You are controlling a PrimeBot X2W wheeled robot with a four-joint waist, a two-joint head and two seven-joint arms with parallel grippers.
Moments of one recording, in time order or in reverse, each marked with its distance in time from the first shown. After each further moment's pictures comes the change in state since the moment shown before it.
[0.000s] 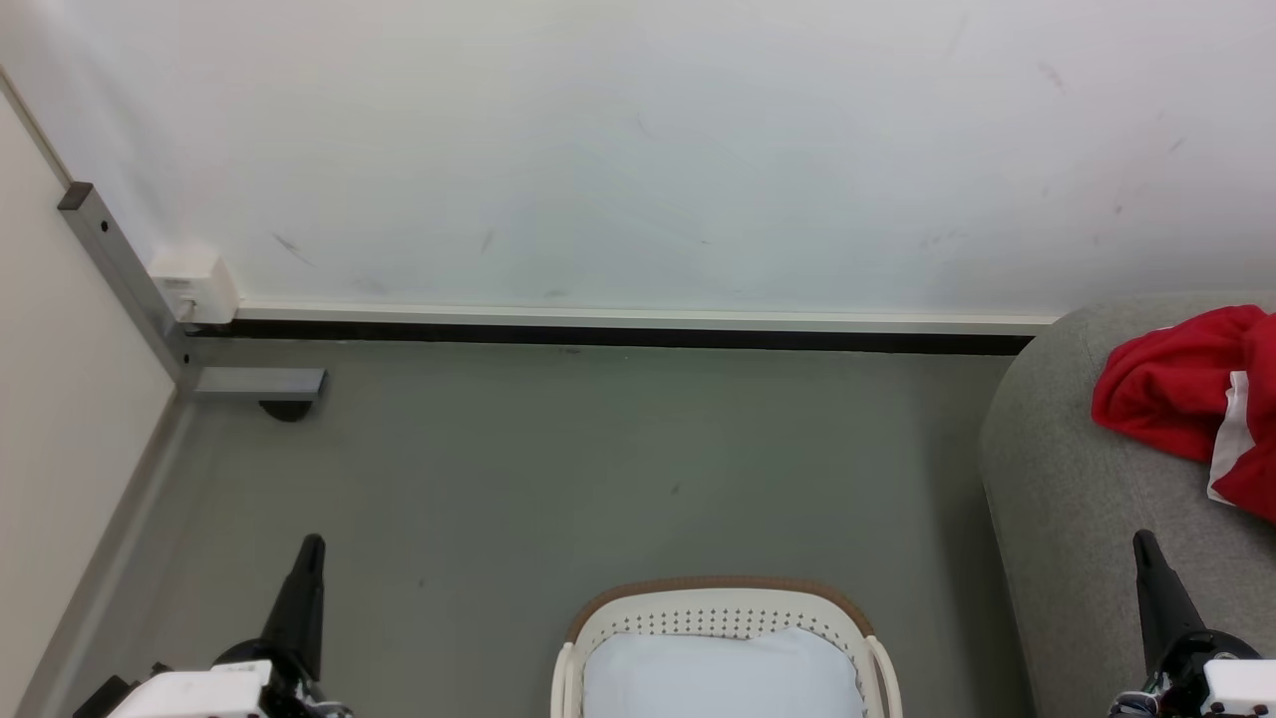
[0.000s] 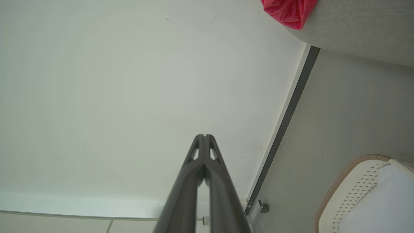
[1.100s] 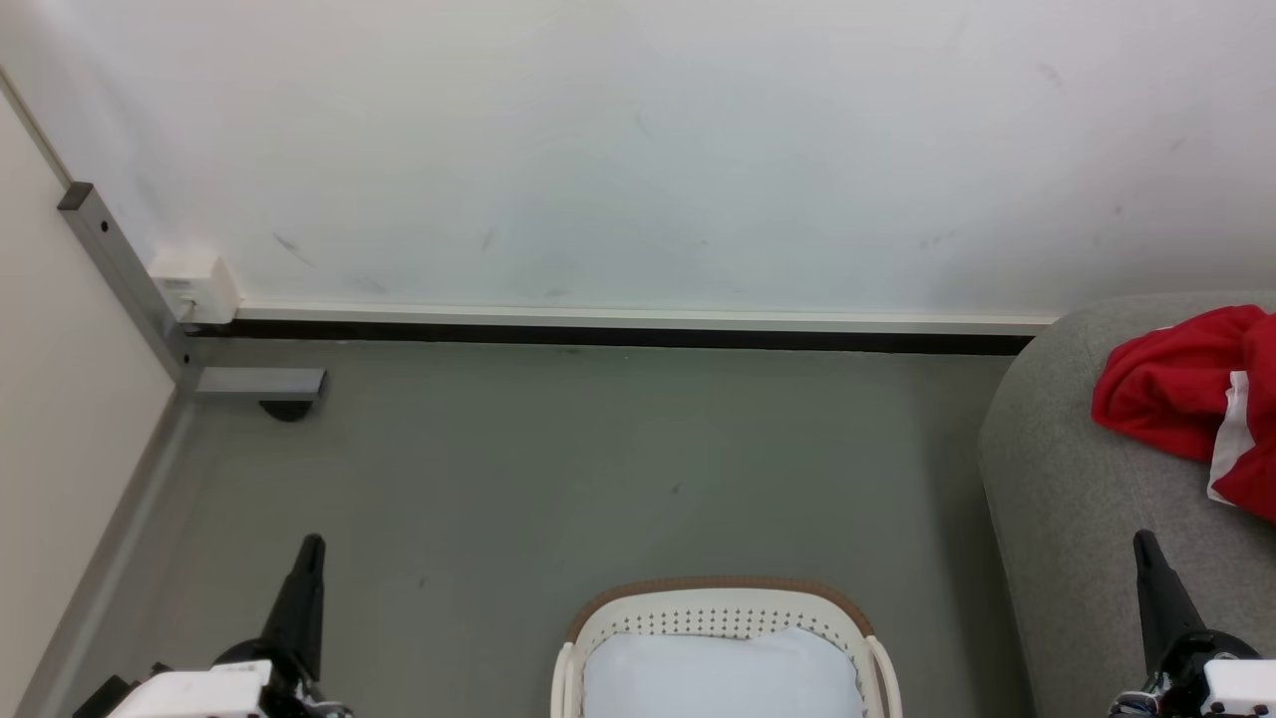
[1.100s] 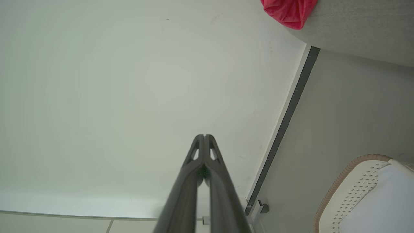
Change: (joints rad) left arm 0.000 0.000 0.000 0.000 0.000 0.000 0.000; right arm 0.000 0.001 -0.002 0.000 -0.002 0.000 0.001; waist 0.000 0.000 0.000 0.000
